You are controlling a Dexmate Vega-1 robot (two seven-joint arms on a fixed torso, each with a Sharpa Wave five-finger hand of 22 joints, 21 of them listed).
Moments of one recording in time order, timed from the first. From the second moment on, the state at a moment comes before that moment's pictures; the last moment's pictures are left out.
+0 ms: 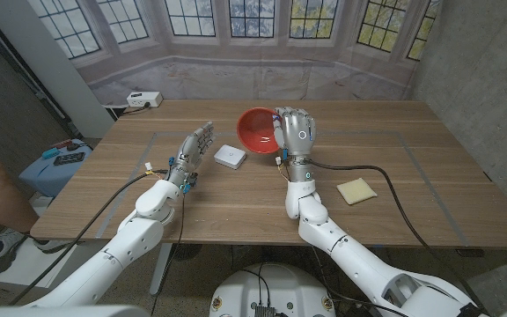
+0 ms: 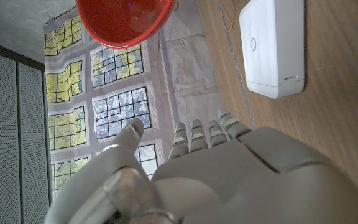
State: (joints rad) left arm 1.05 0.58 0.34 -1.51 -0.66 -0.37 -0.02; left_hand 0.35 0.19 0.63 -0.03 0.17 0.14 0.03 0.18 0.17 0.07 0.08 0.21 0.19 -0.02 0.10 0.18 0.17 0.09 0.07 0.20 0.17; right arm -0.86 -0.09 -0.60 -1.30 -1.22 -0.27 -1.12; right_hand 1.25 0.06 0.26 -0.16 0.18 1.08 -0.06 0.29 0.24 1.04 -0.14 0.68 0.52 1.08 -0.19 0.41 0.56 0.87 -0.11 0.53 0.20
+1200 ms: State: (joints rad) left arm 1.04 0.57 0.34 -1.49 -0.66 -0.38 -0.03; left_hand 0.35 0.19 0.63 -0.03 0.18 0.14 0.02 0.18 0.17 0.07 0.08 0.21 0.19 -0.02 0.10 0.18 0.17 0.09 0.07 0.20 0.17; right arm -0.89 0.00 -0.46 -1.26 -1.35 -0.18 -1.12; right_hand 1.25 0.06 0.26 -0.15 0.19 1.08 -0.07 0.29 0.24 1.04 -0.14 0.68 0.53 1.08 -0.19 0.38 0.57 0.85 -0.11 0.55 0.20
